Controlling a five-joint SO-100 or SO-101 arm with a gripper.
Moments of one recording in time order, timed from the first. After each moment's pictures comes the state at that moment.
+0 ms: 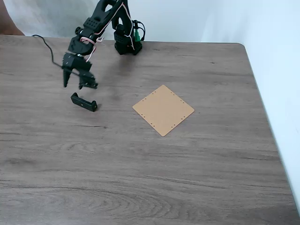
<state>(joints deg) 35.0 94.7 104.2 29.9 -167.3</state>
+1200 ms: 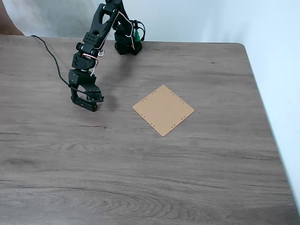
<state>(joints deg) 30.8 80.3 97.1 31.9 -163.6</state>
